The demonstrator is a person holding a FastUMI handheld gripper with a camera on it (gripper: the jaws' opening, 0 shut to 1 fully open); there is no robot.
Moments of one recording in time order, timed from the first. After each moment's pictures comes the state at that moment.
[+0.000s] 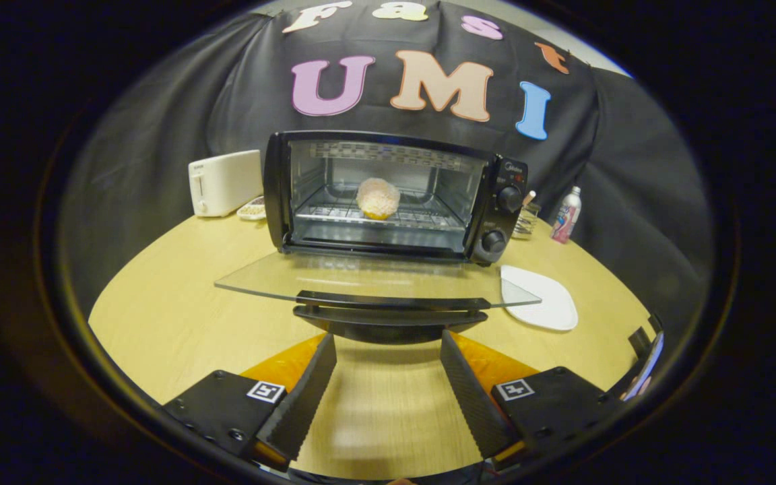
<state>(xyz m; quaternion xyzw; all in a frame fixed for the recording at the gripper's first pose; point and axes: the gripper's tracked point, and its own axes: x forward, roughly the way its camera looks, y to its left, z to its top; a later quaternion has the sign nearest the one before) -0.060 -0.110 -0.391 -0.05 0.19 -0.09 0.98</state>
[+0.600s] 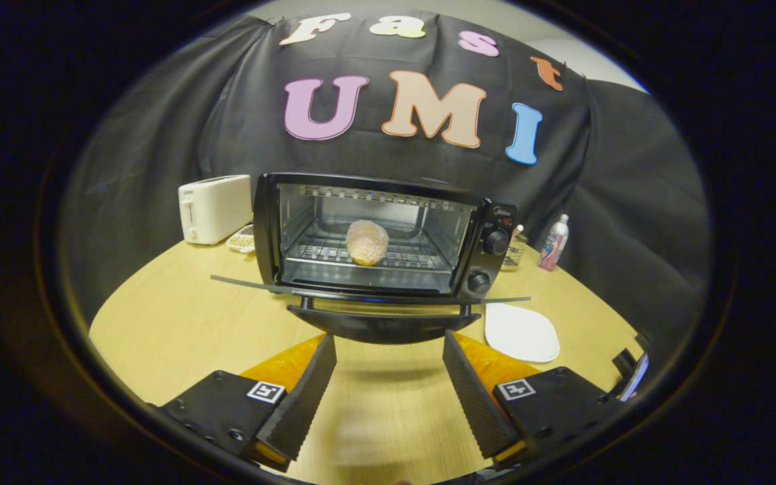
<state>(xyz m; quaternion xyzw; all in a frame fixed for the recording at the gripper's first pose) -0.039 -0.117 -0.346 -0.07 0.15 -0.11 0.98</state>
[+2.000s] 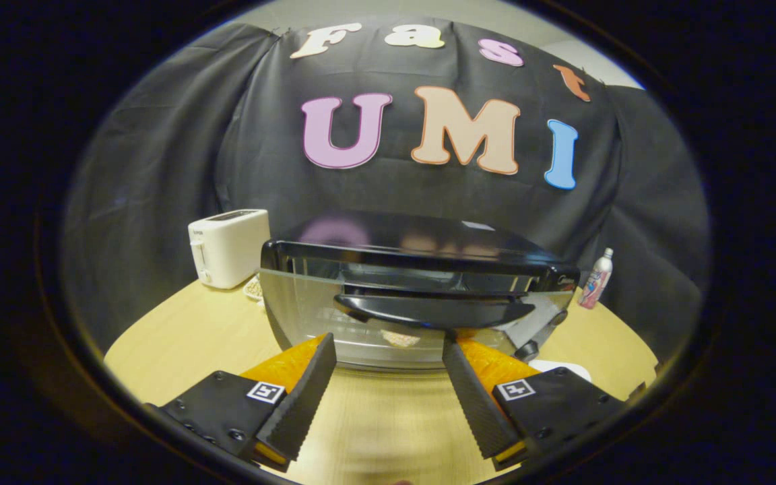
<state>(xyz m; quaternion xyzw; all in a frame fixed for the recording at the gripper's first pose) 0.045 -0.082 -0.285 -0.05 0.09 -0.05 0.99</state>
